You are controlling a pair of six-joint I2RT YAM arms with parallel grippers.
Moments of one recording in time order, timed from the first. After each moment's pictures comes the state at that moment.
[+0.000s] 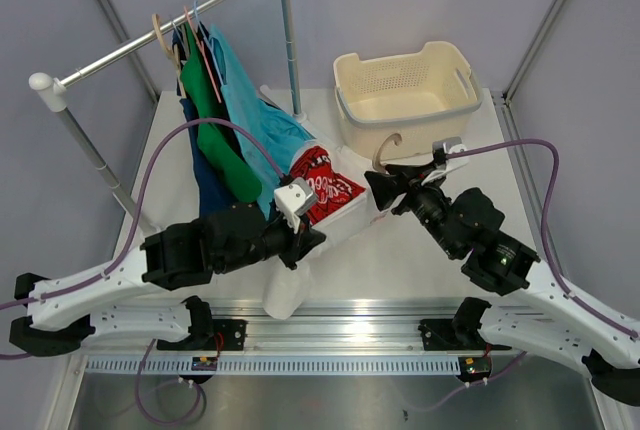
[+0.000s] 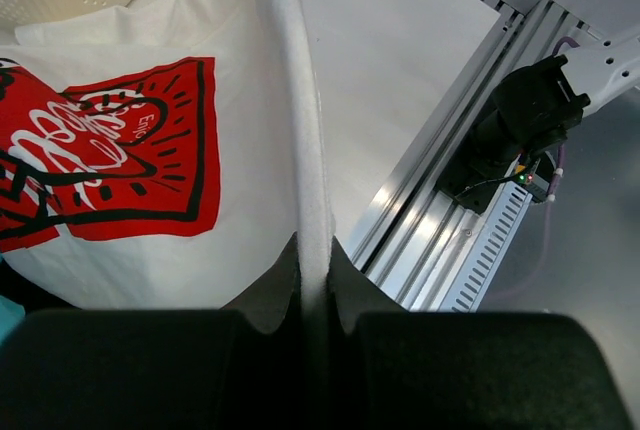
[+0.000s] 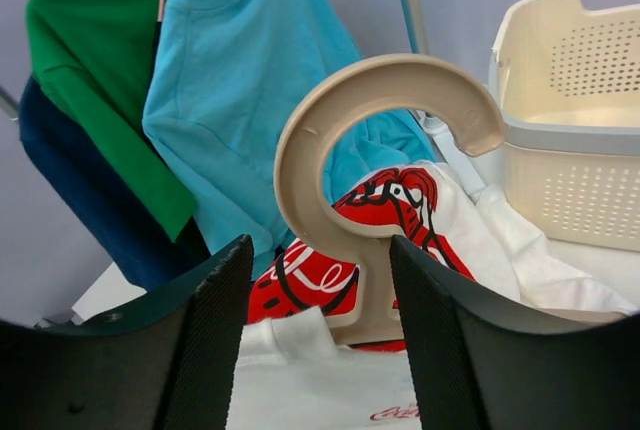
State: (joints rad) left arm -1.28 0.92 1.14 -0.59 -0.22 -0.29; right arm 0.95 0.76 0.88 -0.05 0.39 0.32
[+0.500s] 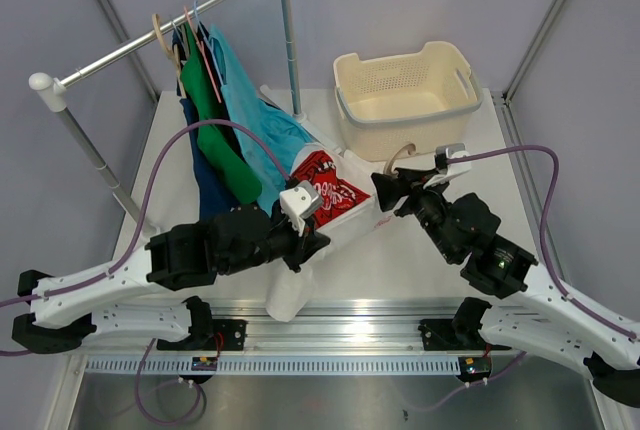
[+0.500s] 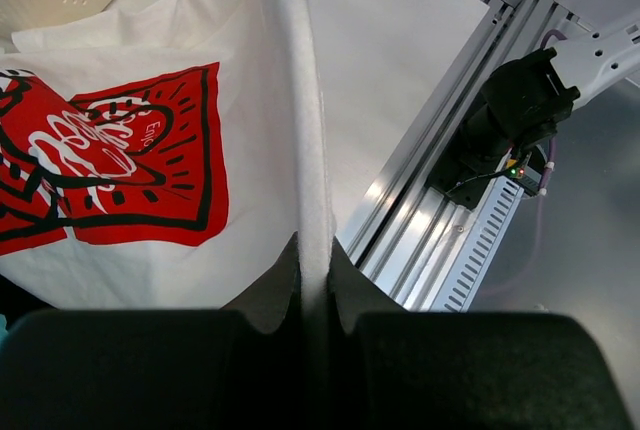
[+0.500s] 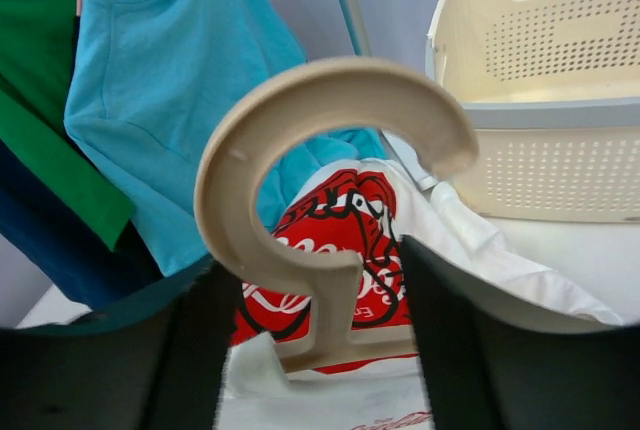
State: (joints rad) left arm -1.30 0.94 1.14 -0.57 -0.21 -0.29; right arm 0.95 0.74 0.83 -0.05 0.51 0.31
